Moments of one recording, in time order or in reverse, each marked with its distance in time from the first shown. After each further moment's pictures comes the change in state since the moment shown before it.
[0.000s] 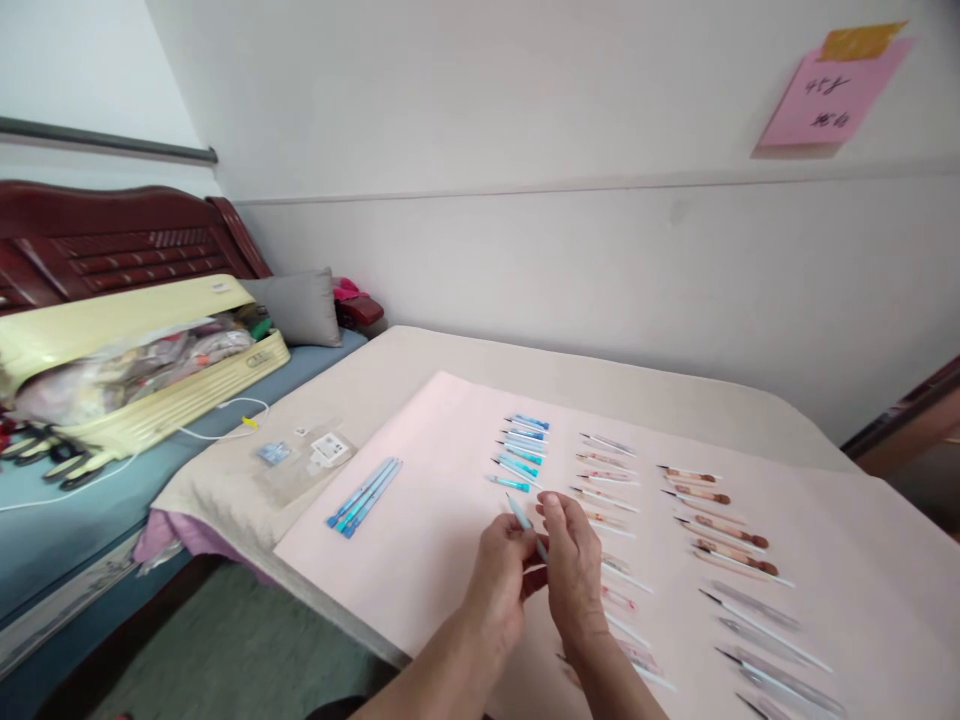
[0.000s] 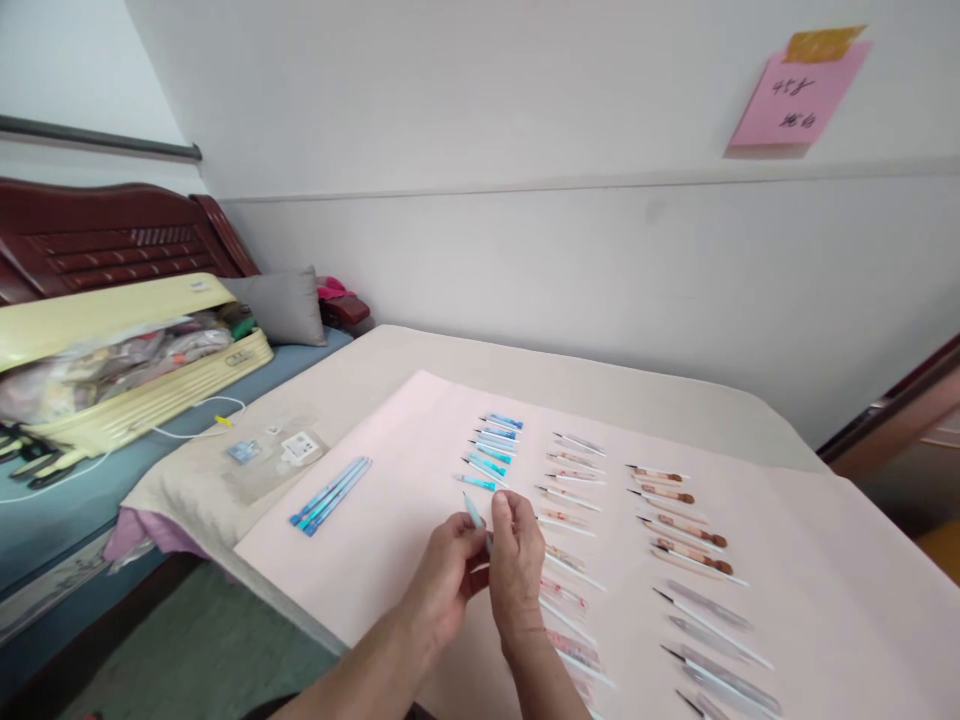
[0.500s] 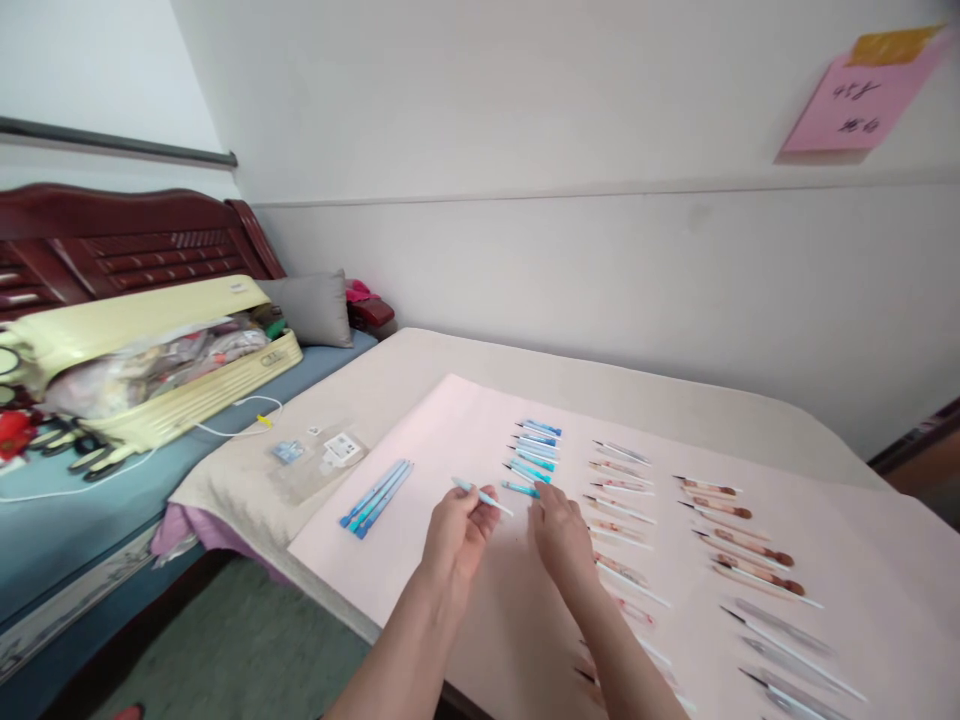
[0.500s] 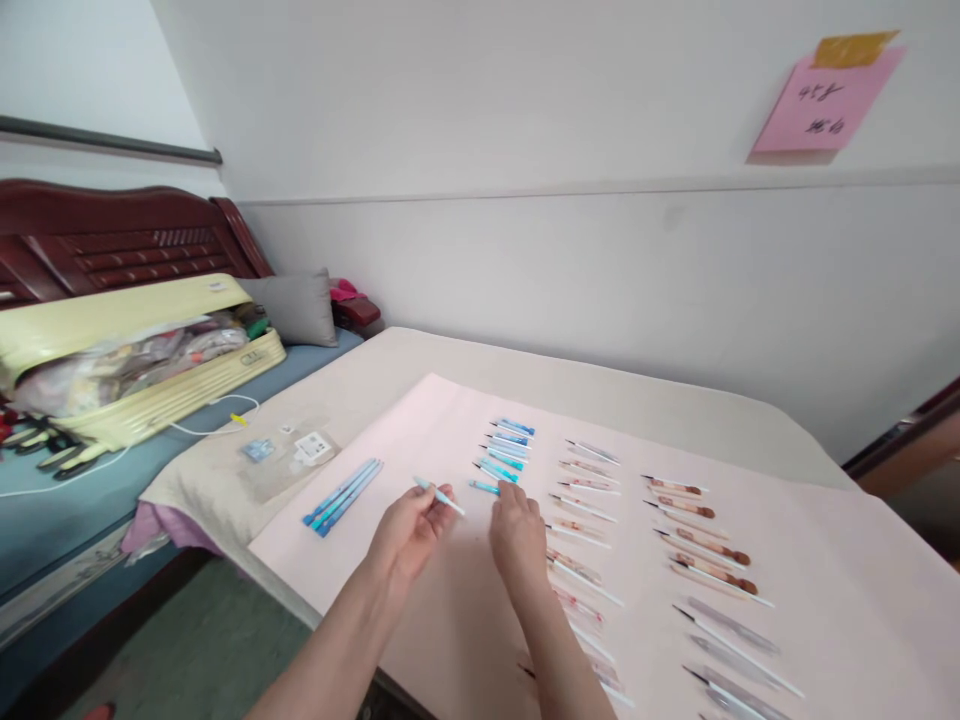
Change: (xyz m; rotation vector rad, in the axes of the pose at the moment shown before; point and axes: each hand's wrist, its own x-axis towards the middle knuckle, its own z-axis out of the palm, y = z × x) left_hand 0.030 0.052 -0.045 -0.362 0.249 0.107; right_hand 0.050 0.047 0.019 -0.902 -0.141 -0.402
